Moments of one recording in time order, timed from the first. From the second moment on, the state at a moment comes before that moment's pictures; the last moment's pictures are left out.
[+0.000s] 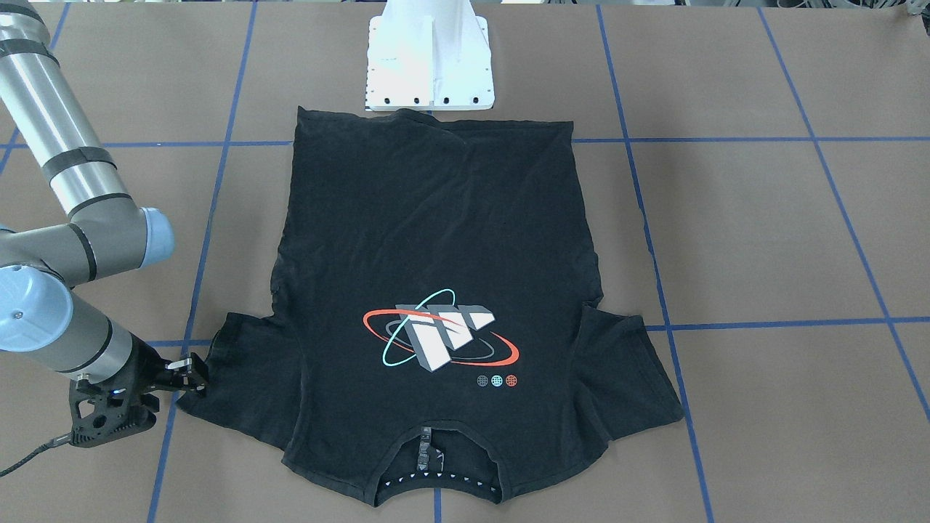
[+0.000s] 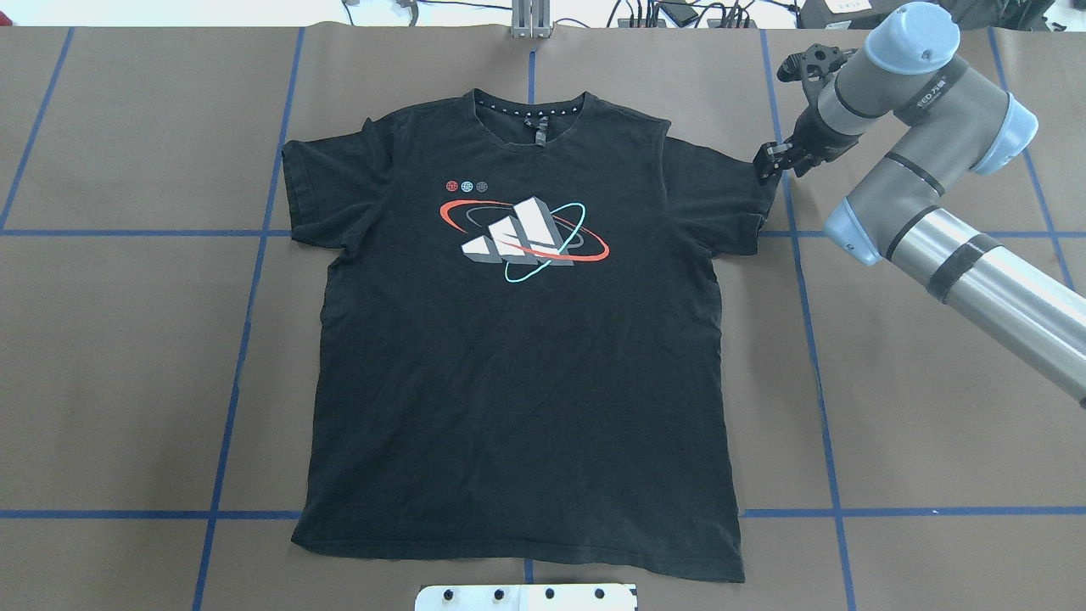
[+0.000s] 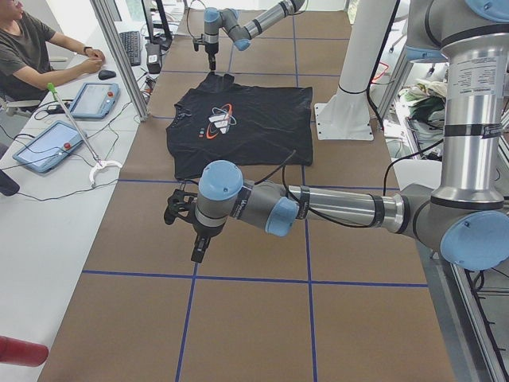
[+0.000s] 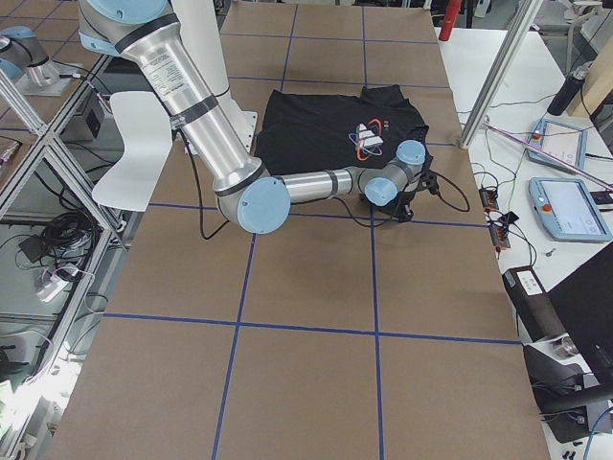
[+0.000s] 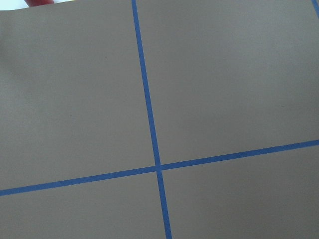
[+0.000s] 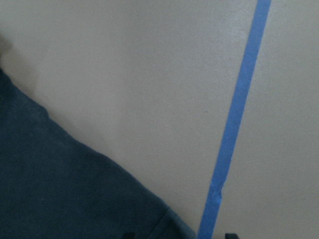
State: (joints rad) left arm -1.61 -1.53 -1.71 -1.86 -2.36 -0.09; right arm 0.98 -0.97 1.06 -1.01 2.15 0.60
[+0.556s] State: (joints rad) left arm -1.61 -1.53 -1.71 -1.86 -2.36 -0.09; right arm 0.98 -0.96 1.06 -1.01 2.14 0.60
